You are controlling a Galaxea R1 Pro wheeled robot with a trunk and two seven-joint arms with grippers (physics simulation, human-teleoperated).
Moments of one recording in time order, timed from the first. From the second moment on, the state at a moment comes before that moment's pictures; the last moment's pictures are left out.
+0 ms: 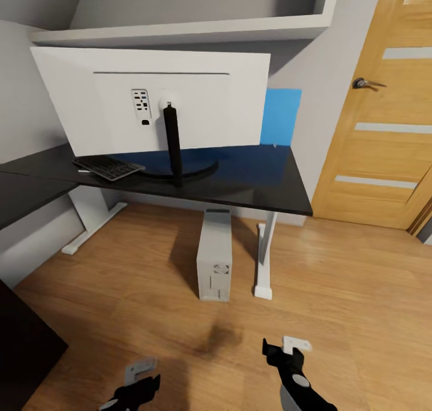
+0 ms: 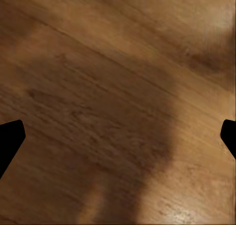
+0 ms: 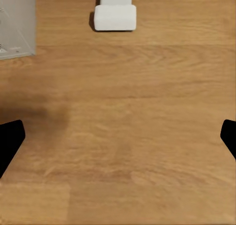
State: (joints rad) left arm -0.30 -0.01 -0.04 -0.54 0.29 0.09 0.06; right arm -0.49 0.10 -0.10 -0.29 -0.04 -0.26 -0.14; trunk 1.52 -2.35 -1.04
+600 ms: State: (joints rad) left arm -0.30 -0.01 -0.03 -0.77 0.29 0.20 0.09; right arm -0.51 0.17 -0.09 -0.45 -0.03 -0.29 -0.16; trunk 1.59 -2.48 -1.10
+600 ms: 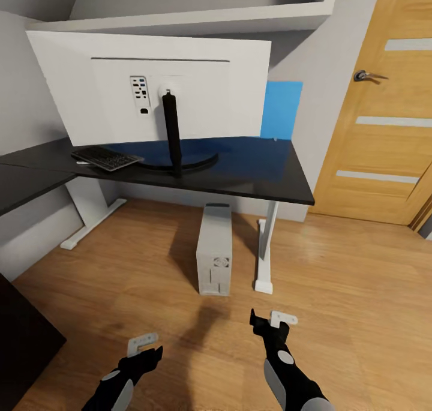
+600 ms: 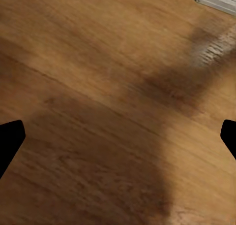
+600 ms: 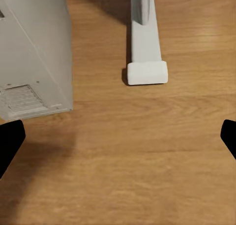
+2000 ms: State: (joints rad) left arm -0.30 0.03 -0.03 -0.59 0.29 0.08 0.09; right arm -0.51 0.17 0.10 -0.35 0.01 -0.46 -0.12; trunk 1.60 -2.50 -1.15
